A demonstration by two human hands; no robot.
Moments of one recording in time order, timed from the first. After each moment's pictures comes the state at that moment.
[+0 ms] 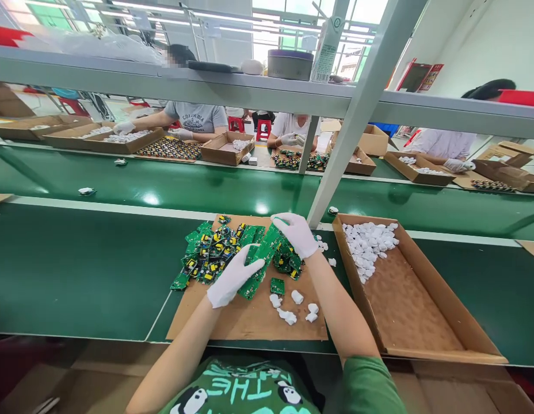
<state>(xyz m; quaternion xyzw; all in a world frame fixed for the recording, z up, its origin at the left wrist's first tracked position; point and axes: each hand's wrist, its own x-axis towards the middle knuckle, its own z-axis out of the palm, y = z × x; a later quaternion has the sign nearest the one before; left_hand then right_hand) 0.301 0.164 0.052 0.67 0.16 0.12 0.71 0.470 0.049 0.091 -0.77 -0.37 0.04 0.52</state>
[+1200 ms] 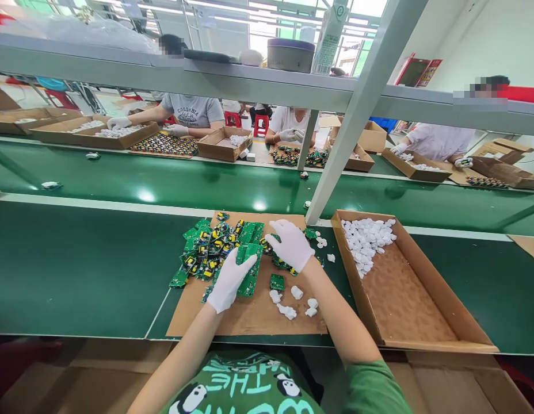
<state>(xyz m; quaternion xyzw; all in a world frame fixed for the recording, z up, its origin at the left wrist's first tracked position) 0.297 0.158 0.030 0.64 0.26 0.19 0.70 0.442 0.044 0.071 -0.86 -0.45 -0.03 0.24</state>
